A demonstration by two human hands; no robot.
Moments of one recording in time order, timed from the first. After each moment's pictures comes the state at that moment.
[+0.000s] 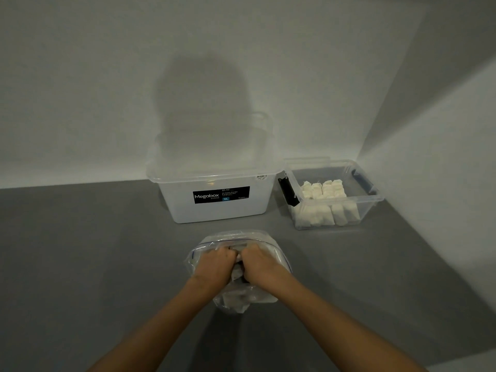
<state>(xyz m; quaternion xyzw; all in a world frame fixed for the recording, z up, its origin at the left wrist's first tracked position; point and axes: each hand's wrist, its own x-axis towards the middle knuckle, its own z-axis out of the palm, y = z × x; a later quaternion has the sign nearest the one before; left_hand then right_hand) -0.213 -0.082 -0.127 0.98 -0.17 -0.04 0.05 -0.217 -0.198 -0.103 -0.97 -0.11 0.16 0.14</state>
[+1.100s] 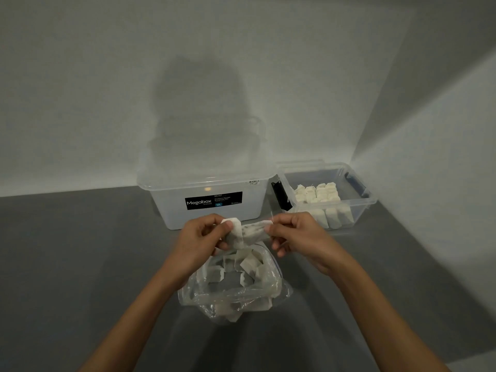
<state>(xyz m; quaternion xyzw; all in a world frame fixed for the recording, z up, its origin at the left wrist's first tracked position) -0.233 -0.071 -0.021 0.80 -0.01 -0.03 0.60 -0.226 -0.283 -0.007 -0.76 -0.02 0.15 0.63</state>
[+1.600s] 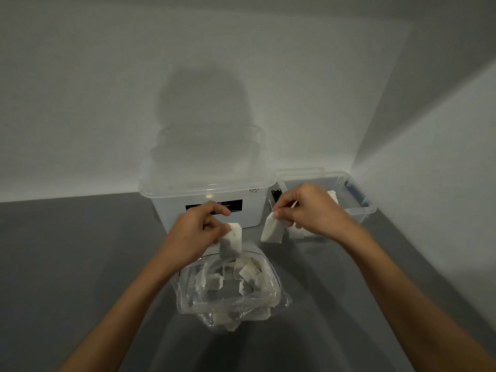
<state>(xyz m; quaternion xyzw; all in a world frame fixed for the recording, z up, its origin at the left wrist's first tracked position) -0.217 -0.064 0.006 0.89 -0.08 0.02 0.46 -0.194 -0.295 0.048 -0.94 -0.12 0.01 0.33</state>
